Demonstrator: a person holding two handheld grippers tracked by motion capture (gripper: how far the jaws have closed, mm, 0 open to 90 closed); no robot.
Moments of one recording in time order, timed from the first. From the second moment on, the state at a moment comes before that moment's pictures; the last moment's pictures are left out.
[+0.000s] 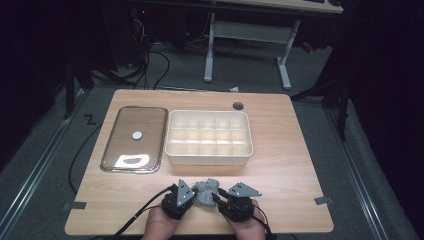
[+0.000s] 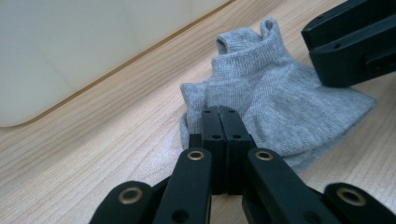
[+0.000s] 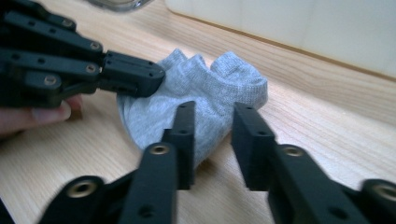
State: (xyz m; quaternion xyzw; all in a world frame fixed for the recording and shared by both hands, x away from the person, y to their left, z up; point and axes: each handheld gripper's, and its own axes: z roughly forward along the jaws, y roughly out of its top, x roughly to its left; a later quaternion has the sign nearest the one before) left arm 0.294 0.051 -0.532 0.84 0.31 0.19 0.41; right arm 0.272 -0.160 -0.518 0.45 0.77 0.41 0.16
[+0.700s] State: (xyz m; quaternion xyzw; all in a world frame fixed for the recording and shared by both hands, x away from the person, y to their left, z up) left arm 0.288 0.040 -0.525 0.85 0.28 0.18 0.40; right arm 0.285 -0.156 -0.532 0.48 0.77 0.40 0.13
